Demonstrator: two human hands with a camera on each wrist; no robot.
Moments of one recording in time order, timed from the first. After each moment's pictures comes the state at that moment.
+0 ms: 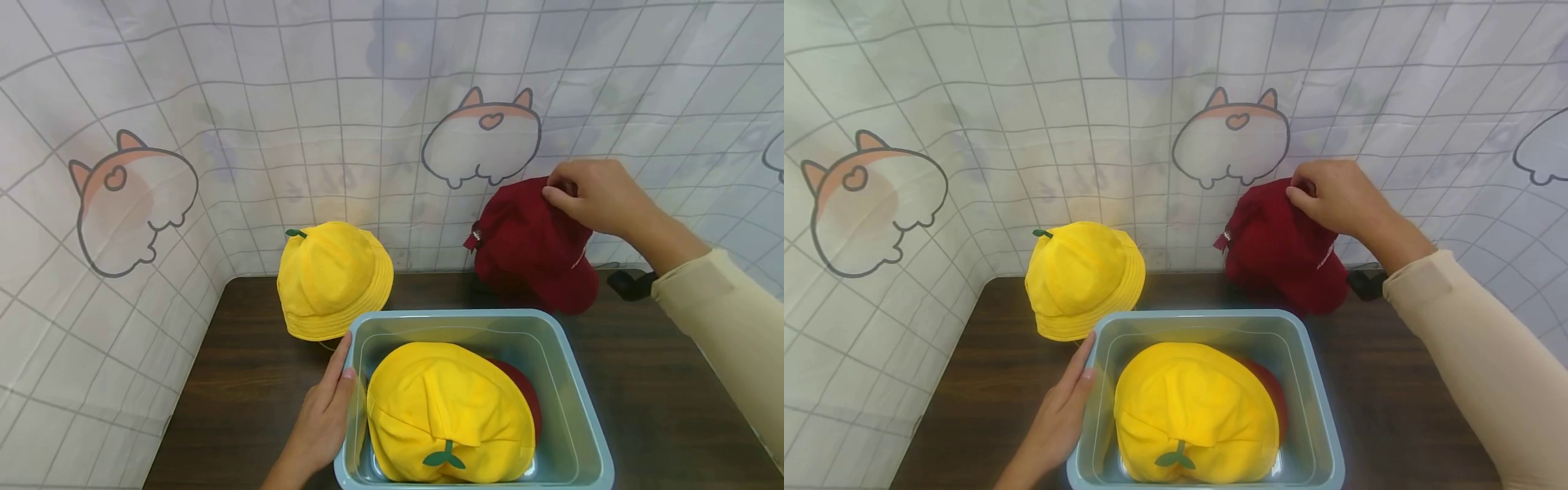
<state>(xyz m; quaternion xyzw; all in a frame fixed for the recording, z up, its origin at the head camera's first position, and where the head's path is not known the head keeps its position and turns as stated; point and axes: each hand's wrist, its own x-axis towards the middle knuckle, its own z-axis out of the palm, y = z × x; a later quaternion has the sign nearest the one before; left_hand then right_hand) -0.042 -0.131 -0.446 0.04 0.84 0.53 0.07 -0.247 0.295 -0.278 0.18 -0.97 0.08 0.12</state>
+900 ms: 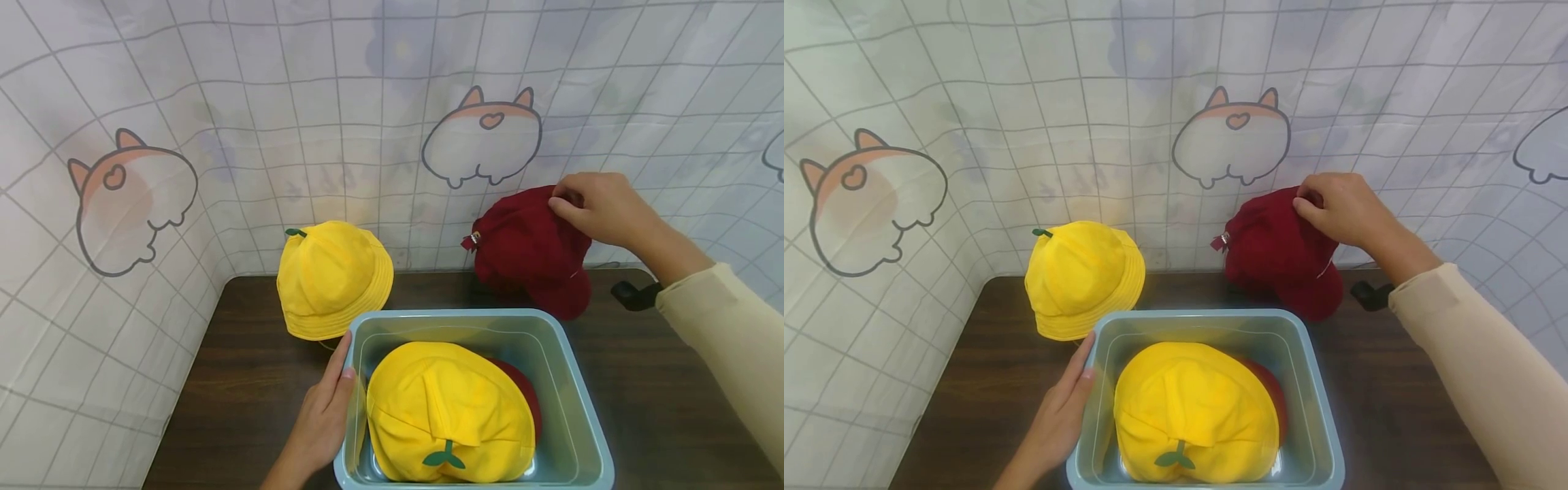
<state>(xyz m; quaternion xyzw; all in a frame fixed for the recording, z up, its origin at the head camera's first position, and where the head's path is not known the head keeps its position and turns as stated) -0.042 -0.130 -0.448 0.04 0.85 0.53 0.07 -0.242 0.309 -0.296 0.19 -0.97 0.10 0.12</state>
